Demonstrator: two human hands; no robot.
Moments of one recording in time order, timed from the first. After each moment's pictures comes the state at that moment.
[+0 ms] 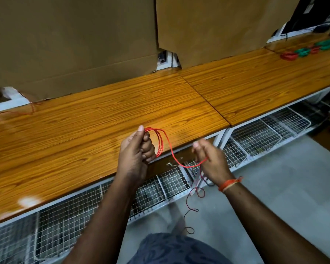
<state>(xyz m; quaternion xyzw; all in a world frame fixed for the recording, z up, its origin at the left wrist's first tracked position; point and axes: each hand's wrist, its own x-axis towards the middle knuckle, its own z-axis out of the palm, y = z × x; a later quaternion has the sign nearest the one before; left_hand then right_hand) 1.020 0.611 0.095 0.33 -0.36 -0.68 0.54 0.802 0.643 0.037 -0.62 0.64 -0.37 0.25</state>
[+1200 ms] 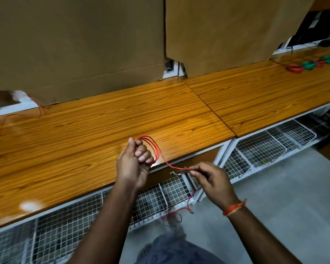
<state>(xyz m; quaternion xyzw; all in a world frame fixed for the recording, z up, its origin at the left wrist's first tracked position) 1.034 0.591 0.080 0.32 -0.17 -0.71 0.60 0.807 0.660 0.020 -0.67 0.57 -0.41 0.25</state>
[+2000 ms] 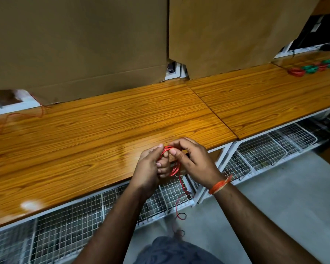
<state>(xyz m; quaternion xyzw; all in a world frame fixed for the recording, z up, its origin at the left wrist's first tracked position) 1.012 0.607 0.084 0.33 -0.35 -0.74 0.47 0.851 0.609 0.078 -0.71 0.50 -0.41 0.27</state>
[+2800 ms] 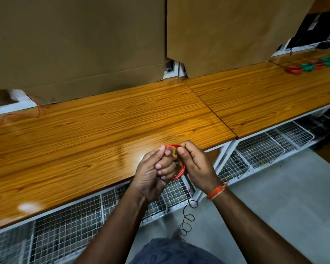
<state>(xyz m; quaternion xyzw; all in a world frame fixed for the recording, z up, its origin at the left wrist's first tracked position) 1.012 0.614 0.081 0.19 -0.25 -0.83 0.46 0.856 0.621 0.058 -0.65 0.49 -0.49 0.33</state>
